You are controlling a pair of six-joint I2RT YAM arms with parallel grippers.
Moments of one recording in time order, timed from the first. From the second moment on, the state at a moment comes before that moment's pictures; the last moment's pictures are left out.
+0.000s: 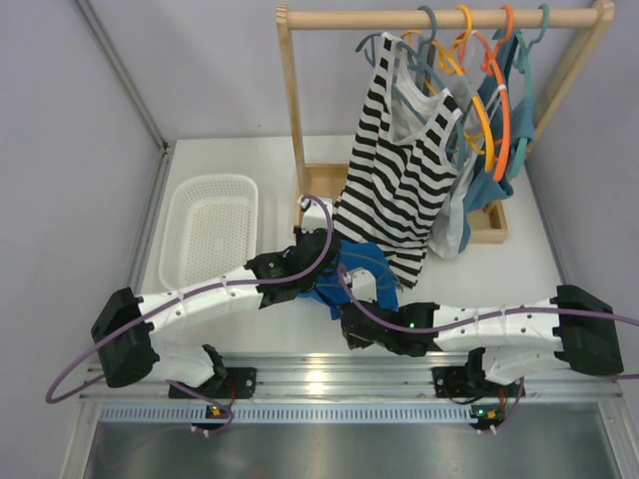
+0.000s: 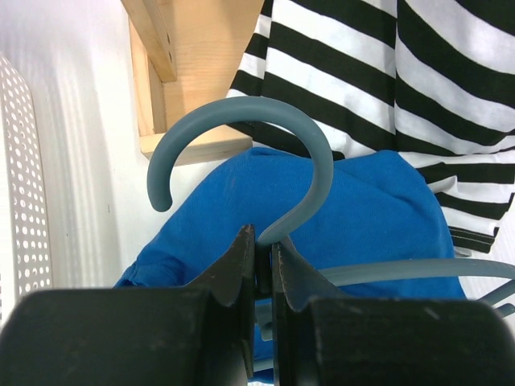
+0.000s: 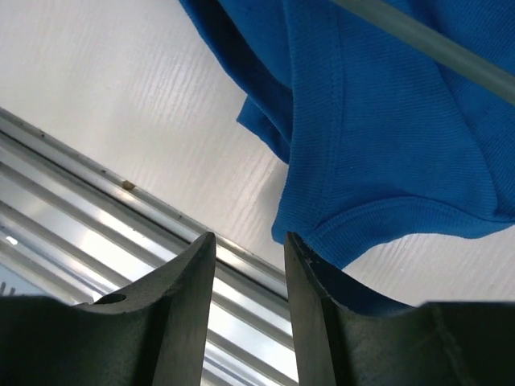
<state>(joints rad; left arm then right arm) -1.02 1.35 0.98 -0.24 -0.69 -0.50 1.38 1.24 0.73 -0.41 0.44 0.81</state>
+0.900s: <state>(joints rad) -1.02 1.33 0.97 -0.26 -0.67 -0.50 1.39 1.44 0.75 -0.51 0.53 0.98</state>
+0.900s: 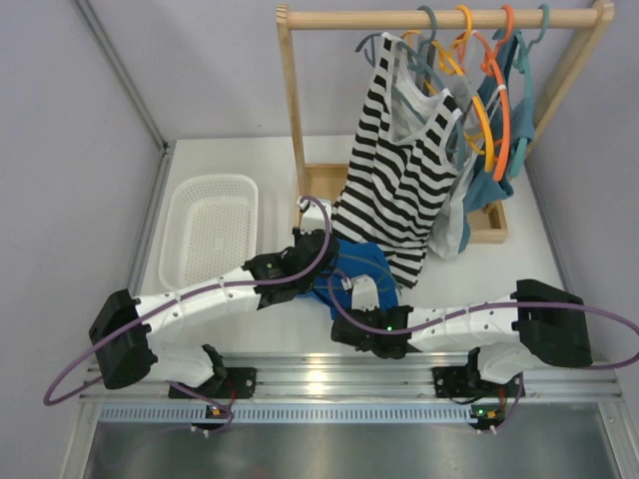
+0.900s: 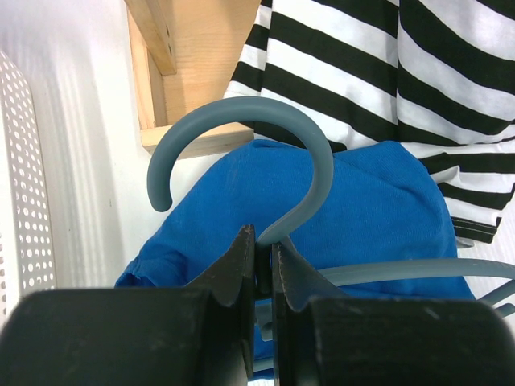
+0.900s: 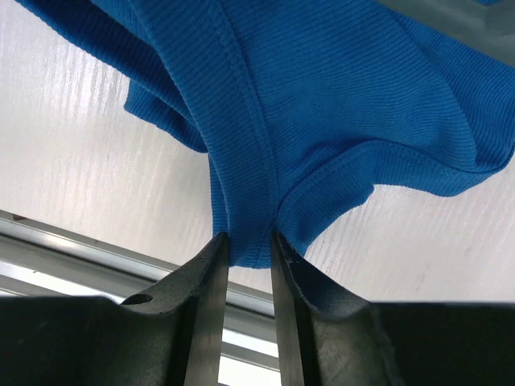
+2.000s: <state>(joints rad) -1.02 1.24 0.89 -0.23 -0.63 -0.47 1.25 1.02 0.52 -0.50 0.51 1.05</state>
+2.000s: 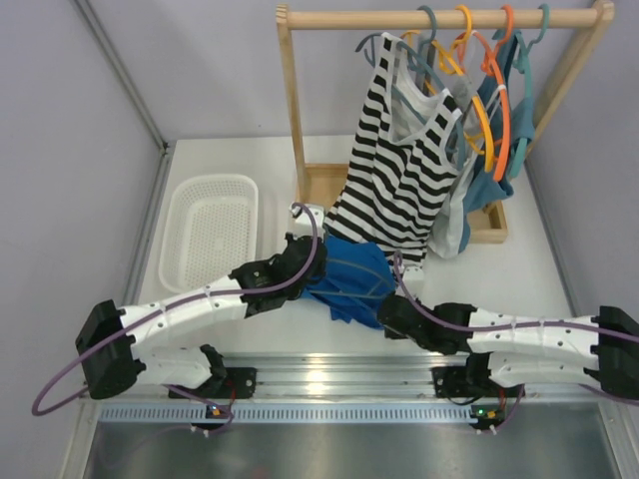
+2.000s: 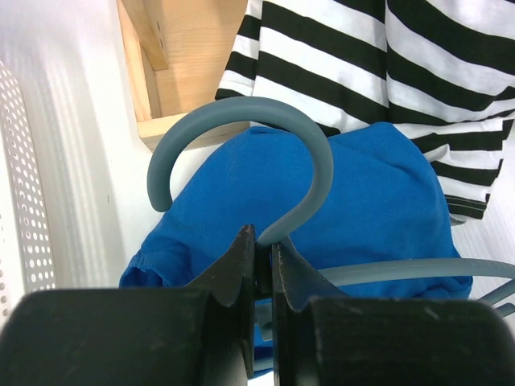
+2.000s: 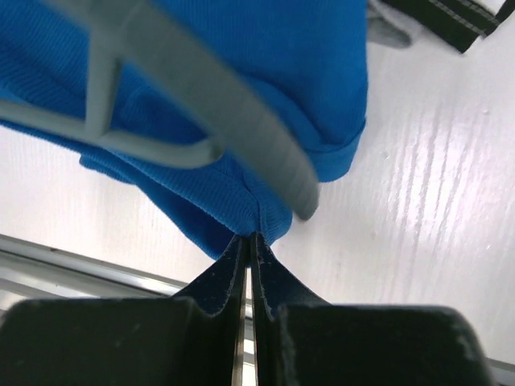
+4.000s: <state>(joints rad) -1.02 1.13 0.78 -0.16 -0.62 -0.39 1.05 0.85 0.70 -0.70 0.34 0.85</state>
